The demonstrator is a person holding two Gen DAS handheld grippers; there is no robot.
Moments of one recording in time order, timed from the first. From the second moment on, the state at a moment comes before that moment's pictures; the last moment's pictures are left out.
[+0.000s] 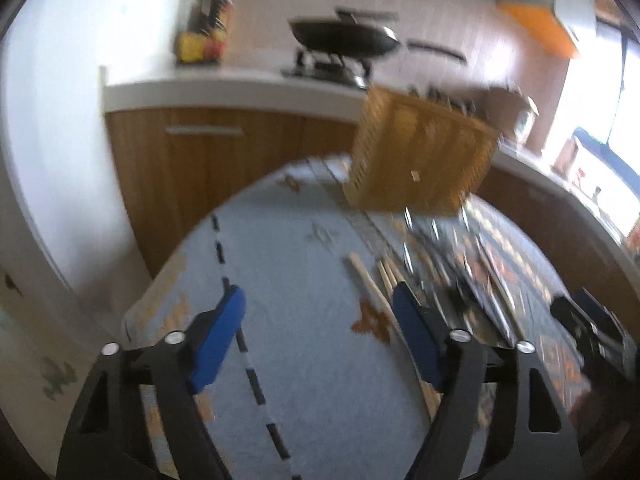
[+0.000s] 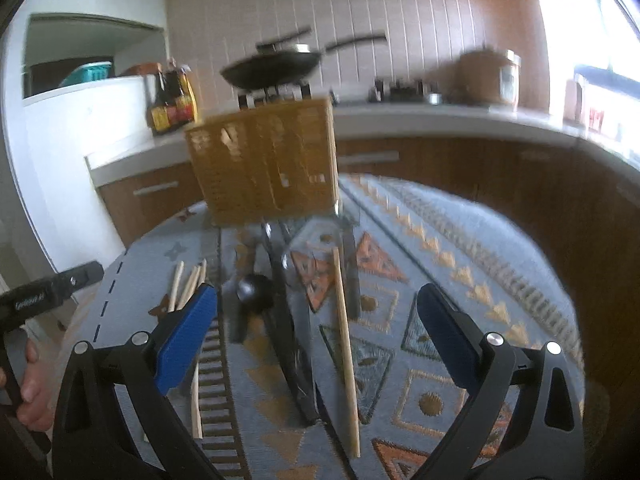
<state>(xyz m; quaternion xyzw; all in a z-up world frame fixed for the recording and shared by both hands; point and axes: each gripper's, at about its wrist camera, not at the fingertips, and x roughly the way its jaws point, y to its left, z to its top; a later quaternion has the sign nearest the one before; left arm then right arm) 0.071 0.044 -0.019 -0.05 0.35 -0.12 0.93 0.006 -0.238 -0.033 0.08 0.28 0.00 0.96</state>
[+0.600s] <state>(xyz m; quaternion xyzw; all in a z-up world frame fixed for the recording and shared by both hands) 0.122 -0.007 -0.003 -0.06 0.46 -0.20 0.86 0.048 -0.251 0.012 -0.01 0.33 0.02 0.94</state>
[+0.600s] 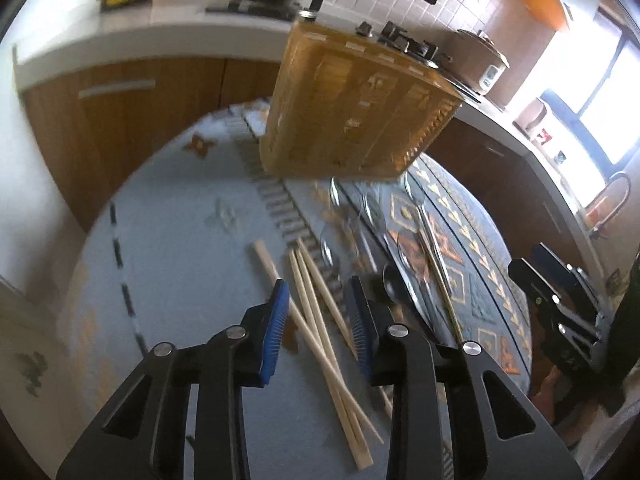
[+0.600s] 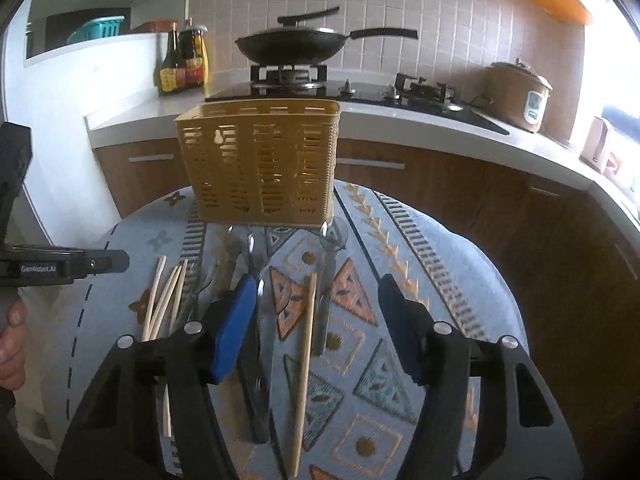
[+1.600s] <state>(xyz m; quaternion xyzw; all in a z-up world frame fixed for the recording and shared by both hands) 0.186 0.000 -0.058 -0.04 0.59 -0.18 0.79 0.255 -0.279 -0.057 0.05 0.58 0.04 0.81</state>
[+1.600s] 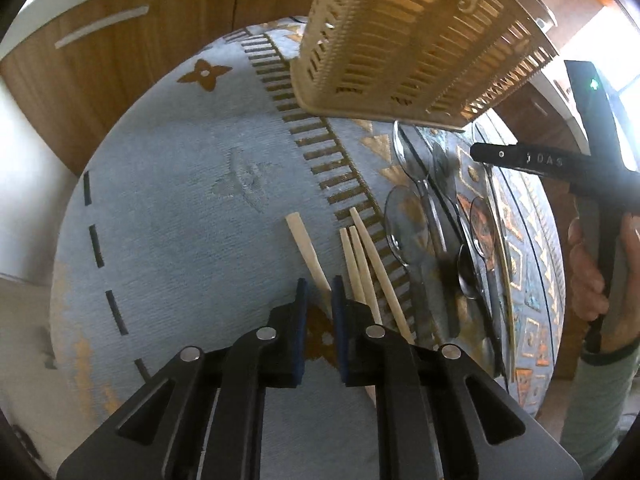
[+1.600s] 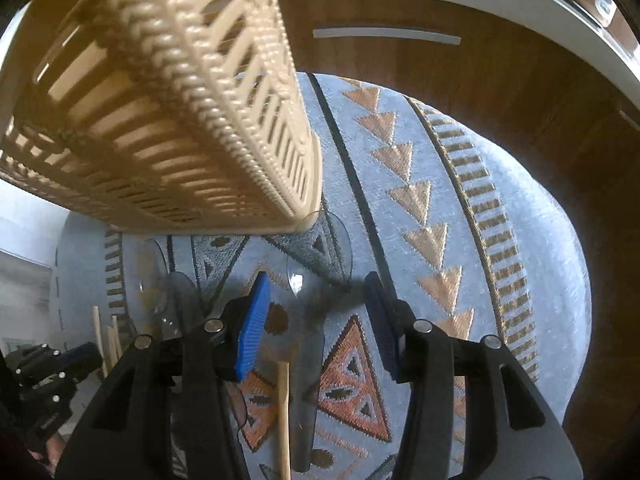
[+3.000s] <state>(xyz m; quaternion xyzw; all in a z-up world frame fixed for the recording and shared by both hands) 0.166 -0.048 -0.055 0.12 0.54 -0.17 0.81 0.286 -0.249 -0.058 -0.03 0.57 0.05 0.82</state>
